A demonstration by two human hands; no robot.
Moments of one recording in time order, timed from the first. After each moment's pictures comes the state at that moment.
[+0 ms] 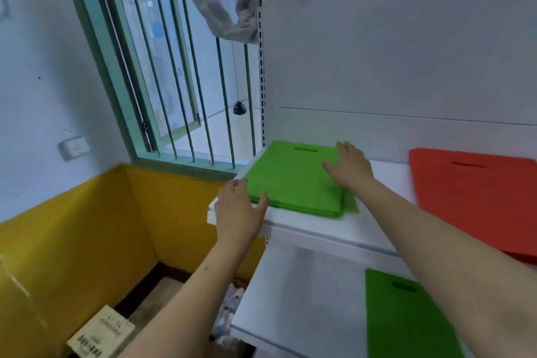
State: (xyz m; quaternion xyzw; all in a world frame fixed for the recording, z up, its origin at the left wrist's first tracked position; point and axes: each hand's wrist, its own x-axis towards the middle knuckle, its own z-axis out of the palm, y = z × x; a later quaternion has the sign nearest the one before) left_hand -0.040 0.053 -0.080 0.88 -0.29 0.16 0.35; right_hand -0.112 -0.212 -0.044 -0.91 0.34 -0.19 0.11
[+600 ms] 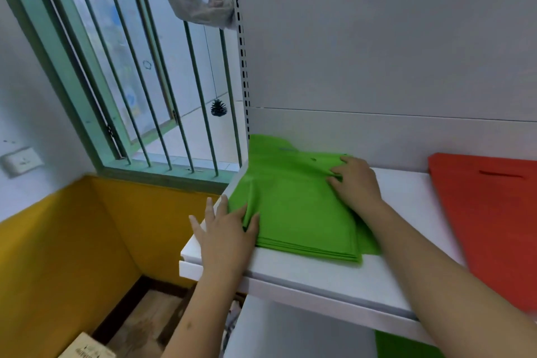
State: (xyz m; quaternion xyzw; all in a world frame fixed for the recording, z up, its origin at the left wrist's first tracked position) left_hand 0.022 0.006 -0.089 0.94 -0.28 0.08 0.19; right_hand -0.068 -0.262 -0.078 -0.91 0.33 -0.23 0.08
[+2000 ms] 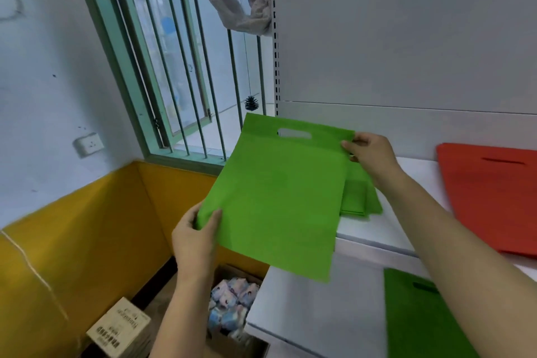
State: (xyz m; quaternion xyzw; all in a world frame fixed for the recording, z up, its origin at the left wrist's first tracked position) left_hand -0.039 0.143 -0.080 0.69 -0.08 0.02 0.72; right_hand -0.109 -0.192 -0.024 -0.72 0.22 -0.38 0.54
